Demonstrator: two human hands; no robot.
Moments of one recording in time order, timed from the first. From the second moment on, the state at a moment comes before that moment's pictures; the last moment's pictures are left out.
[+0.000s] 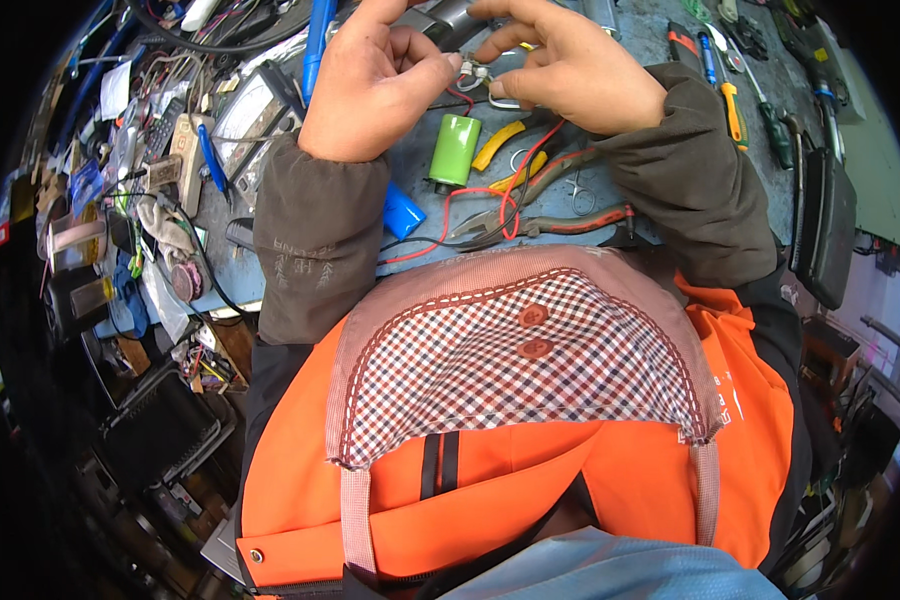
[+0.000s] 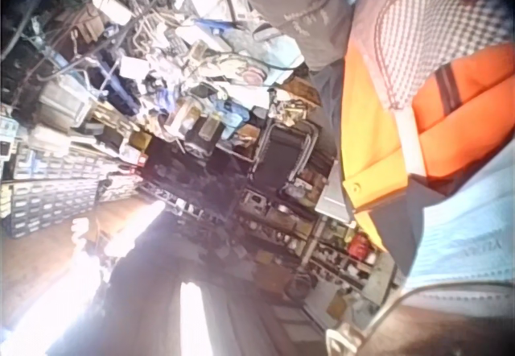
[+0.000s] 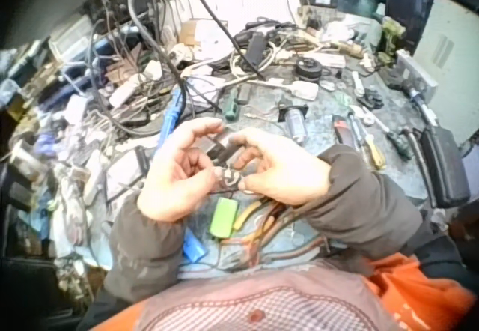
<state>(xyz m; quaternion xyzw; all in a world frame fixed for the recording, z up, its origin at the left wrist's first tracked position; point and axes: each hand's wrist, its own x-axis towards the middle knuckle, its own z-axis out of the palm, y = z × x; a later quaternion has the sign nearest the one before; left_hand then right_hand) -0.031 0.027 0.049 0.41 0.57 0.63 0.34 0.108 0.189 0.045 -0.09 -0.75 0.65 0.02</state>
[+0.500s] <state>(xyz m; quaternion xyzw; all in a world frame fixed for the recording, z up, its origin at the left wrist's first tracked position) -0.039 -0.043 0.067 0.48 0.69 0.54 0.07 0.109 0.196 0.001 -0.07 -0.85 0.51 0.10</state>
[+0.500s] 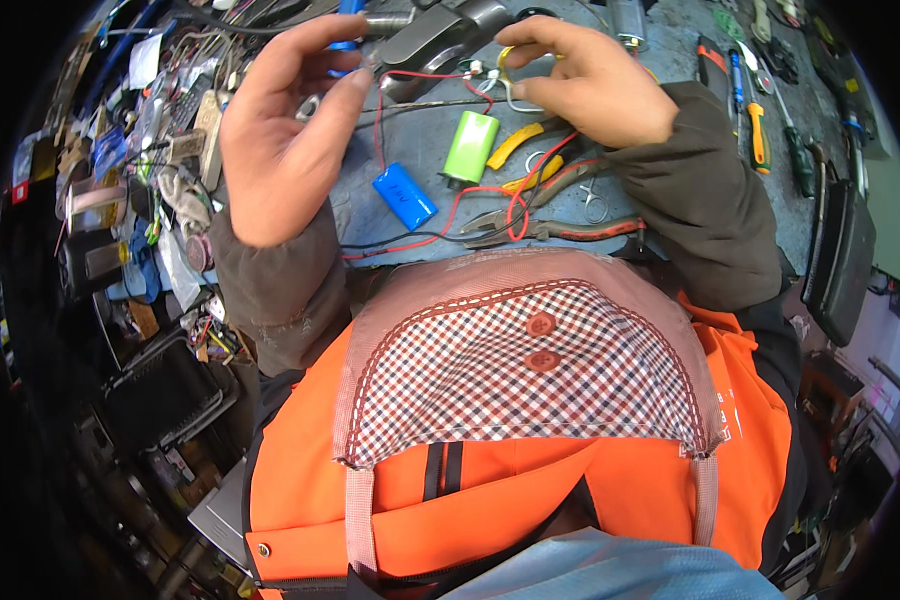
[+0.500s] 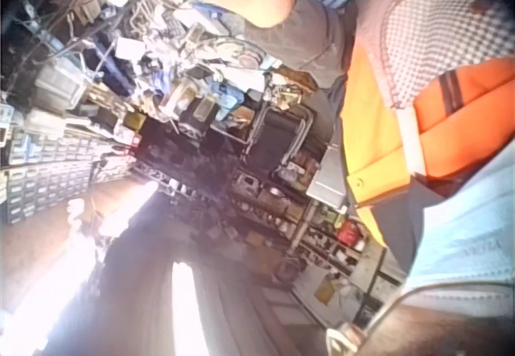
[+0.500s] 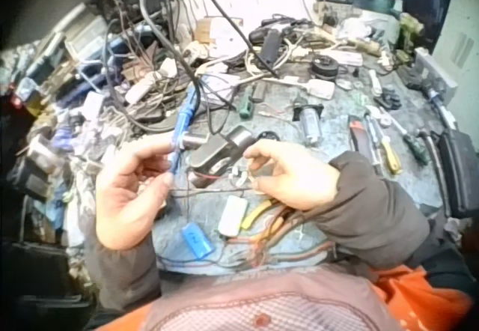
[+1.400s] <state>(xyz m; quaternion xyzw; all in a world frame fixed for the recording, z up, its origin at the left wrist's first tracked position) 0.018 -0.079 0.038 0.45 0.79 0.41 0.07 0.115 0.214 0.032 -0.14 -0.79 0.59 0.13</state>
